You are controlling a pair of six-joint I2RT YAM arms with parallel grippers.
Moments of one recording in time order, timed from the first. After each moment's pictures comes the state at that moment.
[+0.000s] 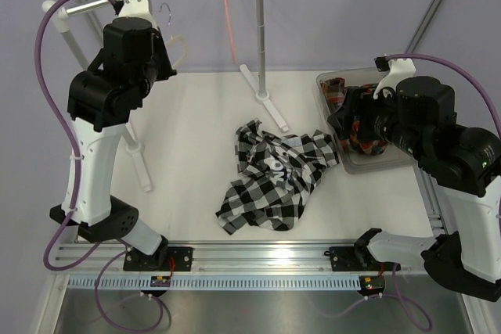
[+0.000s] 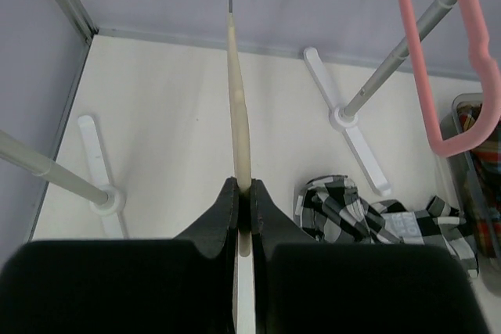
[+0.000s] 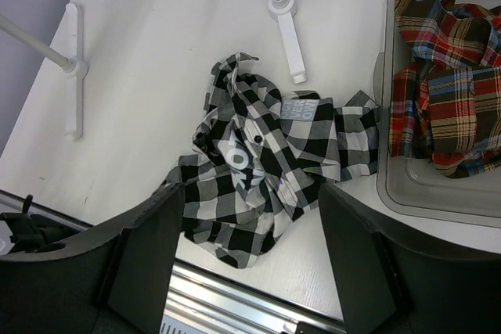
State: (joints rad) left arm -0.47 1.55 2.40 -1.26 -0.46 -0.32; right arm 0.65 1.17 2.00 -1.28 0.22 0.35
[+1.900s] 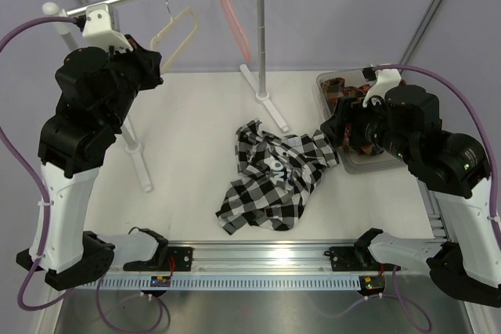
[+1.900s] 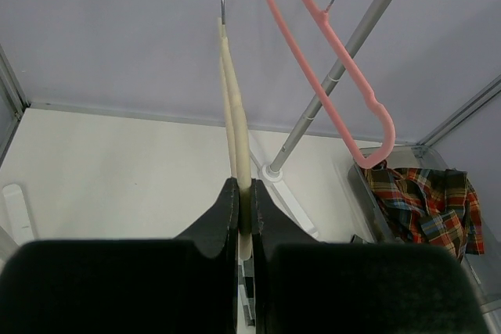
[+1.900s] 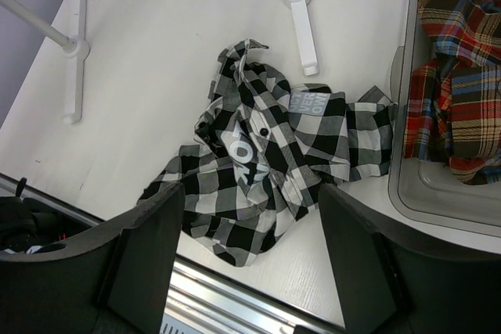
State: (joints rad) left arm -0.48 1.24 2.02 -0.86 -0.34 -0.32; right arm 0.65 1.09 1.80 -1.16 0.16 0.32
